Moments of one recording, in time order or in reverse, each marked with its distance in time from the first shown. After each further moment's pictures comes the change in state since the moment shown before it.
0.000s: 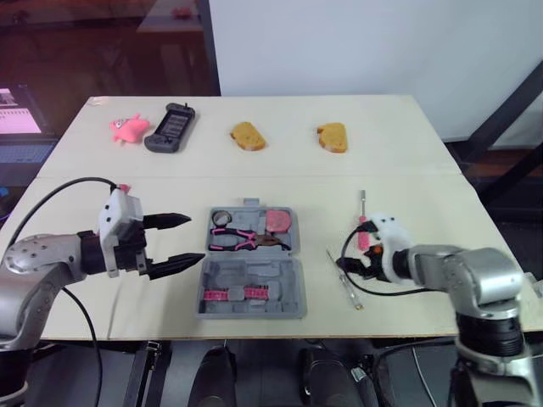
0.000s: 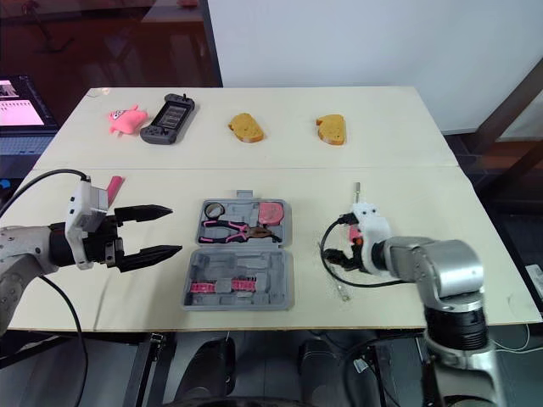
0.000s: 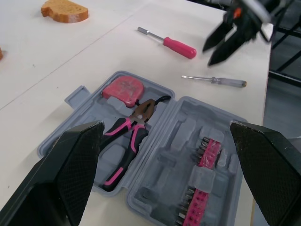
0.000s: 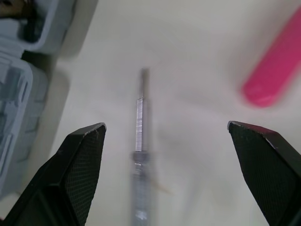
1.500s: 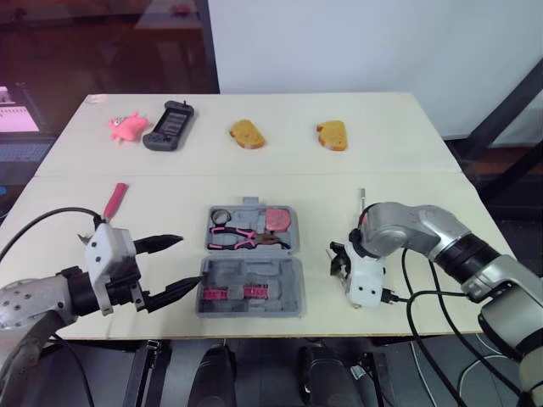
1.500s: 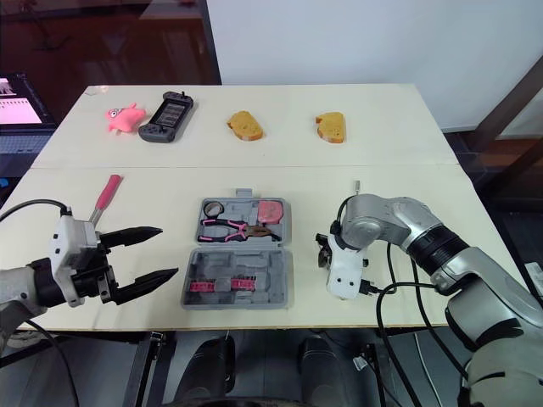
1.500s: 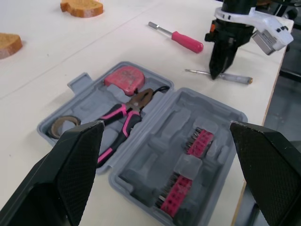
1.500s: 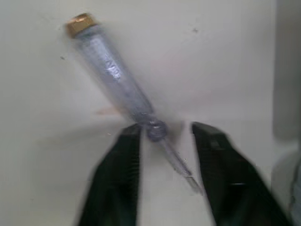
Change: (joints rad) left arm 0.311 -0.059 0.147 -0.253 -0.021 -0.044 0.147; right arm -0.425 -0.201 0.890 0.760 -1.011 -2.549 0.800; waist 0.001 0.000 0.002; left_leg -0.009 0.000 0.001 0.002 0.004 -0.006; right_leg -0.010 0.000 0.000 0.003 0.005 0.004
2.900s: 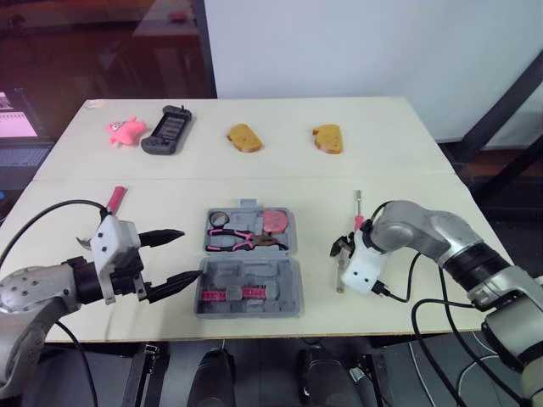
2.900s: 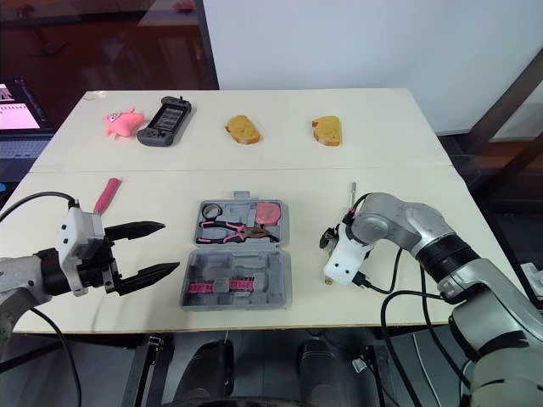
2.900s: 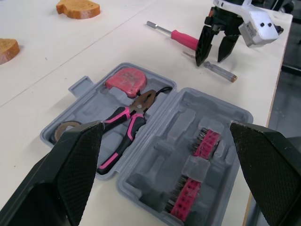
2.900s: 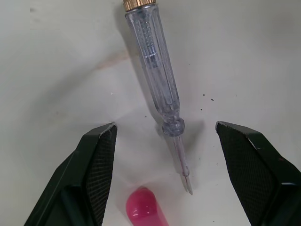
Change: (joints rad) left arm -0.080 0.011 -0.050 0.076 0.044 -0.002 -0.040; right arm 0.059 0.010 -0.110 0.049 -0.123 0.199 -0.105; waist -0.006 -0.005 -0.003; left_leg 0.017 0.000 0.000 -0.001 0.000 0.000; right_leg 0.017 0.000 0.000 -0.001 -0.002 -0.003
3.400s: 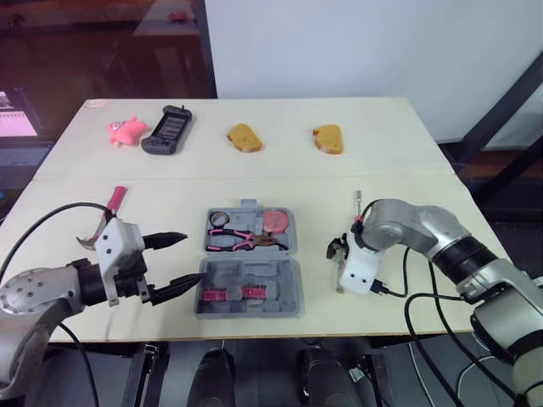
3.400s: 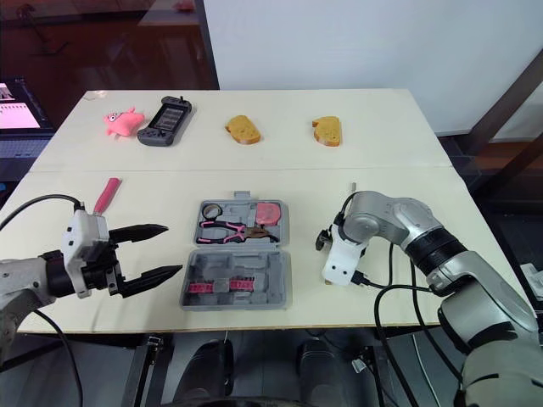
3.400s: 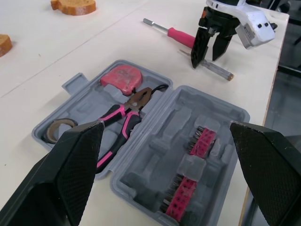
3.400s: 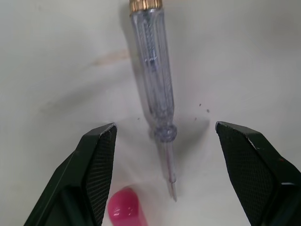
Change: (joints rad) left arm 0.004 -0.002 -0.026 0.000 0.003 -0.002 0.008; right arm -0.030 0.044 0.015 0.008 -0.008 -0.059 0.062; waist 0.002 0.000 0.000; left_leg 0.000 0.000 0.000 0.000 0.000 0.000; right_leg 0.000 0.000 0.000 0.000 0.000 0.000
